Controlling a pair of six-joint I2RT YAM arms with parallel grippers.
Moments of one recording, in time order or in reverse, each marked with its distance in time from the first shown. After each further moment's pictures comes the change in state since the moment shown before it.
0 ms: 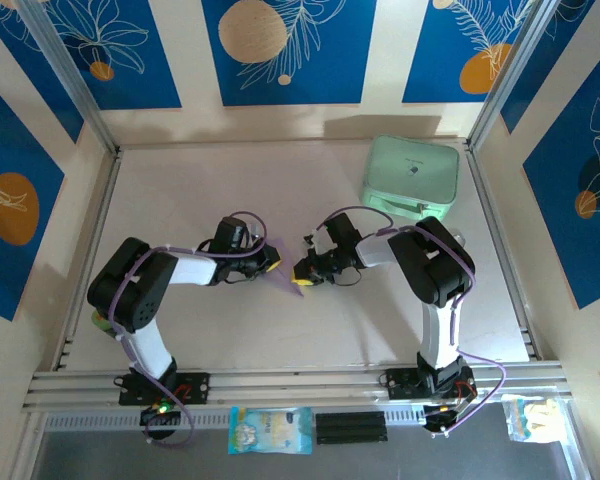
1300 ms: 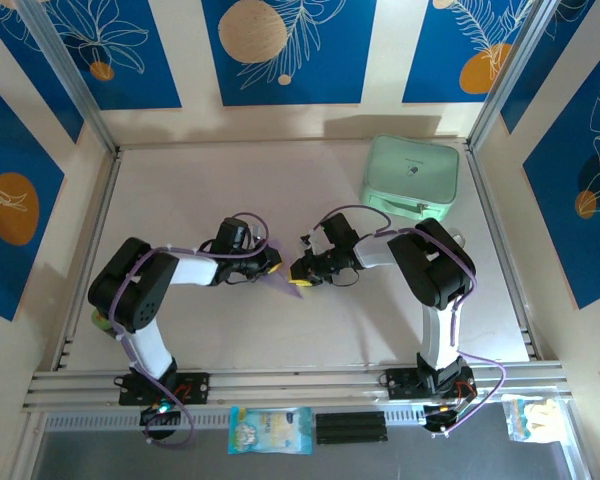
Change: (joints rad) left arm -0.012 -0.001 0.004 -0.020 0.011 0.003; right arm 0.026 -0.014 0.006 -0.008 0.033 -0.015
